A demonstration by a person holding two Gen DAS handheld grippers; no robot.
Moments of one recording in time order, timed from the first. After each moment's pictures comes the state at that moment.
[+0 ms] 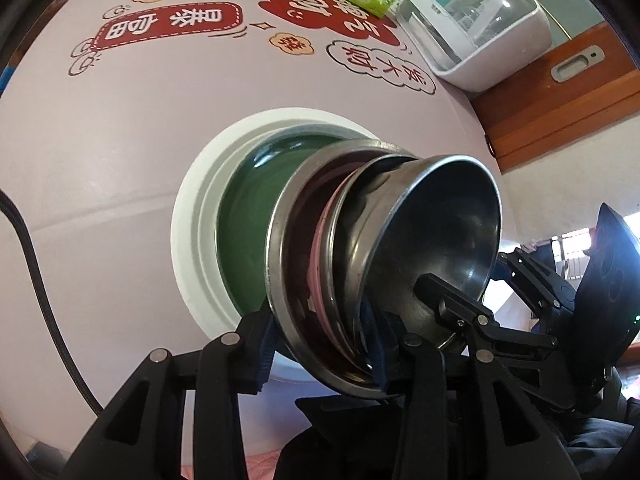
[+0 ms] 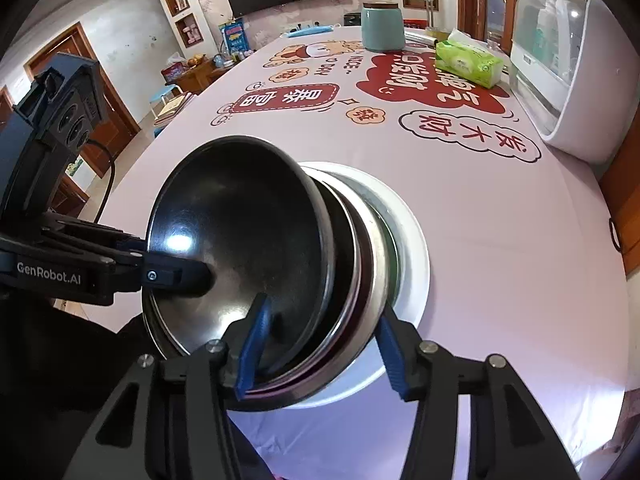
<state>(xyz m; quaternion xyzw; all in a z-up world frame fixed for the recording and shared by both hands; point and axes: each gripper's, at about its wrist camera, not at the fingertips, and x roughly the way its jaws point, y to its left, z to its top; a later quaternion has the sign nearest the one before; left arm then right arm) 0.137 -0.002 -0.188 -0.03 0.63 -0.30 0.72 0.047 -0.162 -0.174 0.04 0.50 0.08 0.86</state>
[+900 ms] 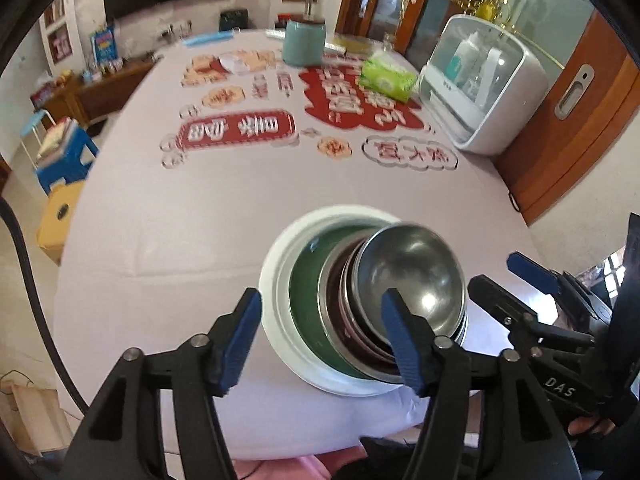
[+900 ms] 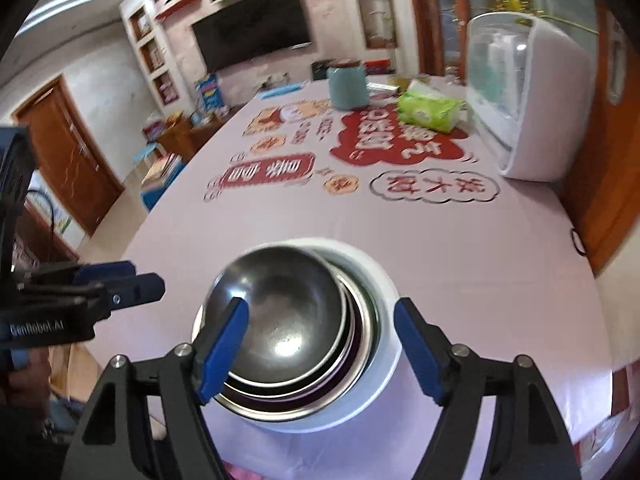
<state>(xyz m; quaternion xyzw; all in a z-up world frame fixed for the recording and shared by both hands) 0.102 0.026 -0.093 0.02 0.50 -0.21 0.84 0.030 -0.170 -0.105 0.10 0.41 0.00 0.91</state>
